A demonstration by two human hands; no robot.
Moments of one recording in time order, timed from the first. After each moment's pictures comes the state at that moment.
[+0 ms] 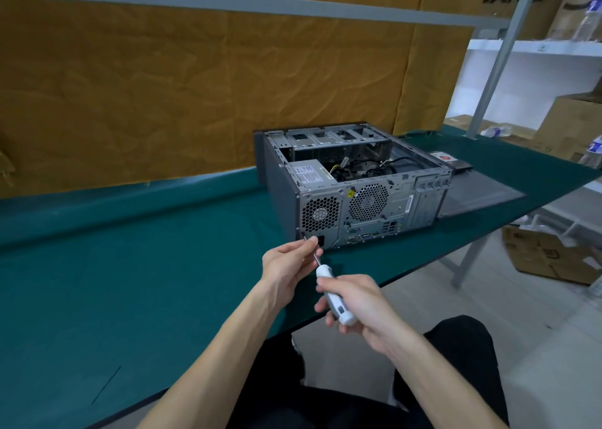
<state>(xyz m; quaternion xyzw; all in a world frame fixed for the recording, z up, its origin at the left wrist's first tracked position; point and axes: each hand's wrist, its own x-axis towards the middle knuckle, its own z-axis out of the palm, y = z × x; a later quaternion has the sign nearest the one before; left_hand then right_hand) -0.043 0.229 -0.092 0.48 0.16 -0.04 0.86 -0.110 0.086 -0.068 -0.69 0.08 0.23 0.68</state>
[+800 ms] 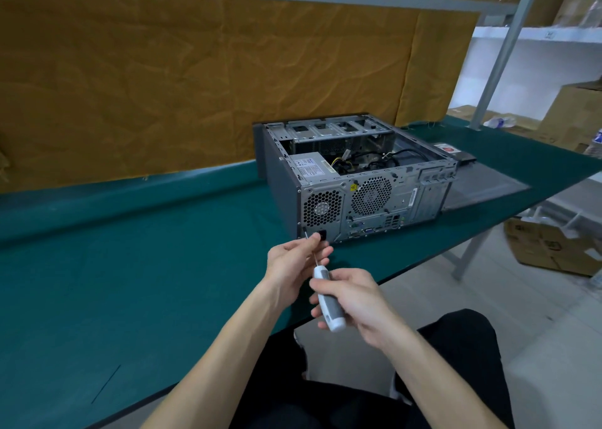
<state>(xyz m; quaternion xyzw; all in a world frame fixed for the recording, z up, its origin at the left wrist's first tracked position) -0.051 0.224 -0.085 0.46 0.14 -0.08 0.87 -0.112 0.099 -0.067 -0.68 0.08 0.20 0.70</state>
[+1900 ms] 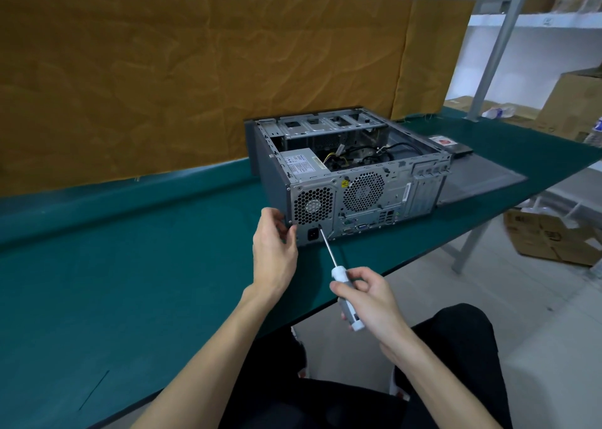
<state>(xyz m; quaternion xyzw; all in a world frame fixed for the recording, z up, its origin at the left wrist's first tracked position) -0.029 0.236 -0.106 0.82 0.00 0.31 0.48 -0.104 0.062 -0.109 -0.72 0.07 0.07 0.69</state>
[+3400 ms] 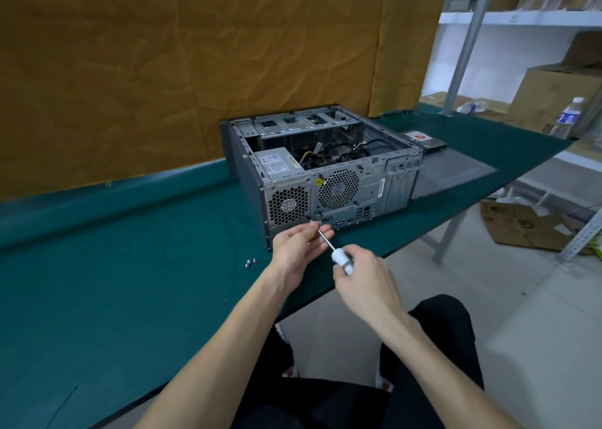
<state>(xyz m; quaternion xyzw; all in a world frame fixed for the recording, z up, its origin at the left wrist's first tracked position) -0.016 0.169 -0.094 0.49 0.10 -0.08 0.86 -0.088 0.037 -0.088 -0.93 0.04 -0.04 0.37</state>
